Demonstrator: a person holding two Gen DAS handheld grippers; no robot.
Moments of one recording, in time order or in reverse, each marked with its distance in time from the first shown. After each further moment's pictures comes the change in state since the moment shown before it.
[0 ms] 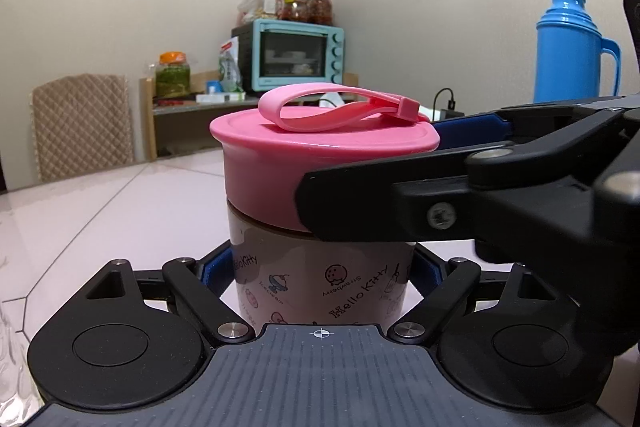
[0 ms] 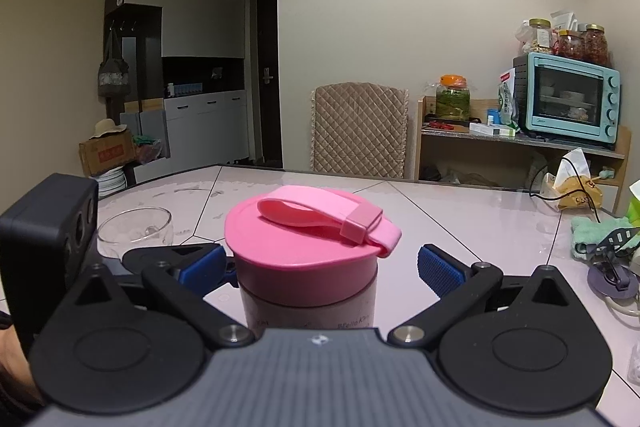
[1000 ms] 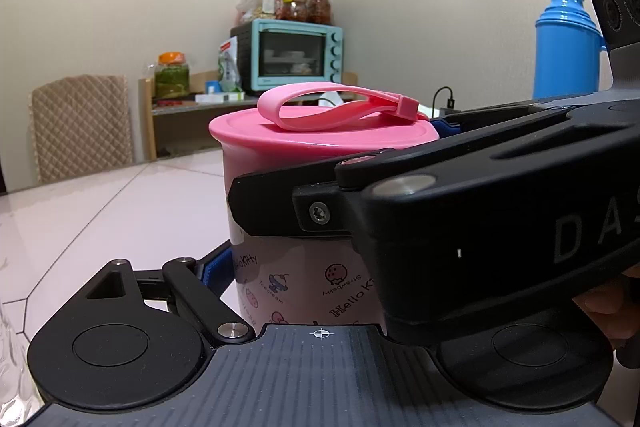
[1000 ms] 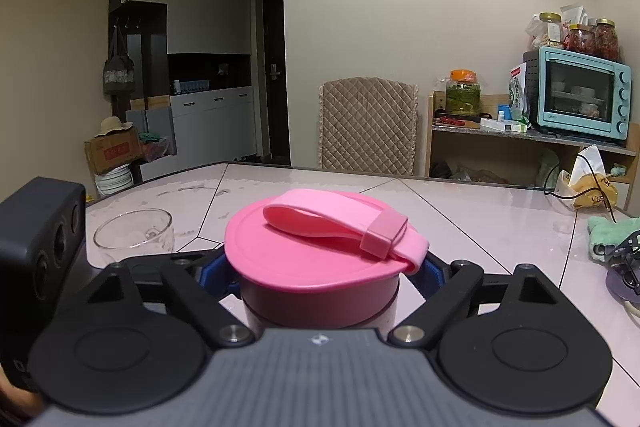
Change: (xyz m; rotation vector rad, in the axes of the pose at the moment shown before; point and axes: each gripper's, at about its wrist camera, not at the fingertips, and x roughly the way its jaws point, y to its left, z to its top) left arm -0.001 0.002 -0.001 0.005 -0.003 -0.003; right arm 0.019 0.002 0.001 0.000 0.019 0.023
